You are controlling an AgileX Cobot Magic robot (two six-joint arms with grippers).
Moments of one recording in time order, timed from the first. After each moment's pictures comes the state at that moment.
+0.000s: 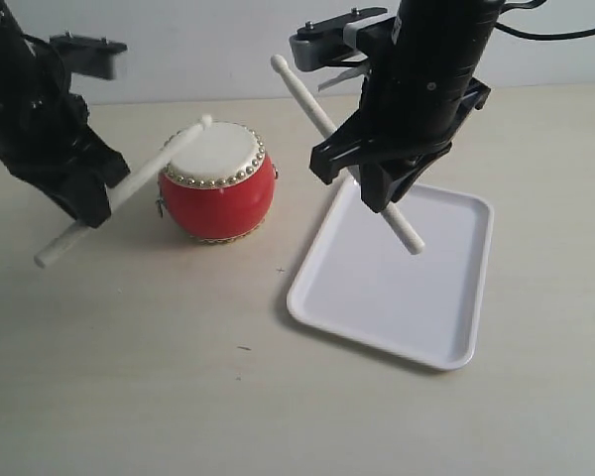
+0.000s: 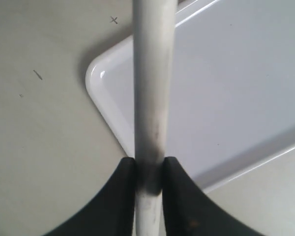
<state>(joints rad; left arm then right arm) -0.33 1.77 -1.36 -0.17 1.19 0.34 0.58 1.78 -1.48 0.08 1.23 -0.08</state>
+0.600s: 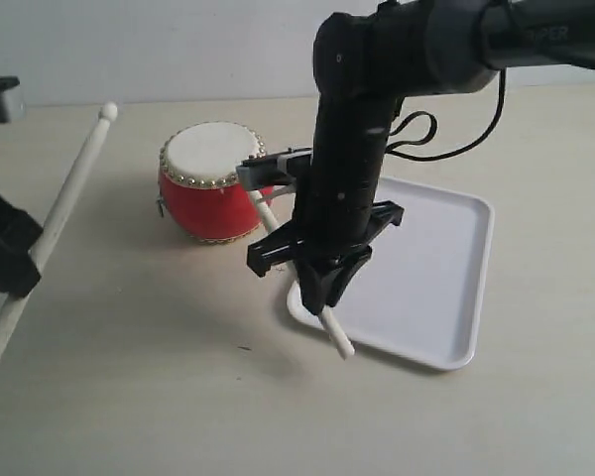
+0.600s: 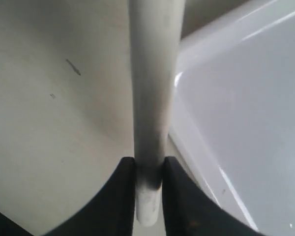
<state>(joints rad) -0.25 1.39 -0.96 -0.25 1.13 0.30 0.63 2.09 -1.52 0.29 1.22 -0.13</state>
